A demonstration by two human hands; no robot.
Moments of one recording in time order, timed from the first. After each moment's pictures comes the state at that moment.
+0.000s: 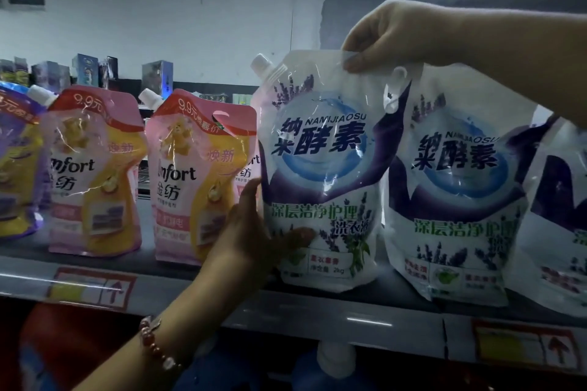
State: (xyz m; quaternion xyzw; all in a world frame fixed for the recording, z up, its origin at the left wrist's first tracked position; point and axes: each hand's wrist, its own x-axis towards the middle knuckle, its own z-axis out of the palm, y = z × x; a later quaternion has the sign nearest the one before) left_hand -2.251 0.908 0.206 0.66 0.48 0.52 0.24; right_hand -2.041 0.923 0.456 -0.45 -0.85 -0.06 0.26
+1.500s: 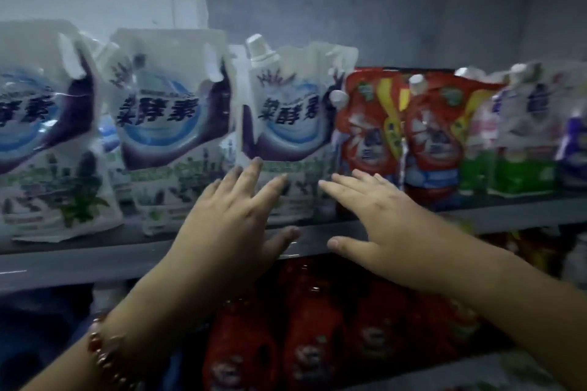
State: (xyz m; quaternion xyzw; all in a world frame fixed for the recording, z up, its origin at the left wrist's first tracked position) left_hand -1.933 0.771 0.212 0.84 0.45 0.23 -0.20; right_hand -1.723 0.708 0.228 -0.62 -0.77 -0.10 0.12
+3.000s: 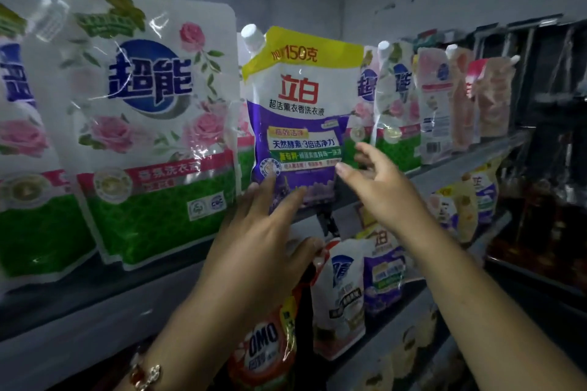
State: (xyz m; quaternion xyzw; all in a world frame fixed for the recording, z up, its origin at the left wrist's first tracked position) left_hand -1.301 0.787 0.166 0.92 0.25 0.29 0.01; right_hand -1.114 0.709 0.194 -0.72 -0.43 0.01 0.55
